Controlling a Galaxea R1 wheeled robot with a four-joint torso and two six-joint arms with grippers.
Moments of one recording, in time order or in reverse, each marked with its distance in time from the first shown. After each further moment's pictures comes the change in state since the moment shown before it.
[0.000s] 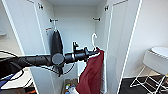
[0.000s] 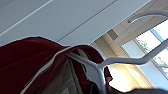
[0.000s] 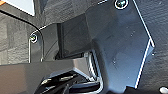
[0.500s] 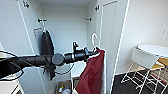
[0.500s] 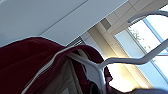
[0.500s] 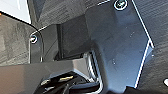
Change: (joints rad) left arm 0.000 -0.005 0.005 0.021 0.007 0.000; right arm -0.002 -0.002 0.000 -0.001 0.005 0.000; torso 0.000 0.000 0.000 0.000
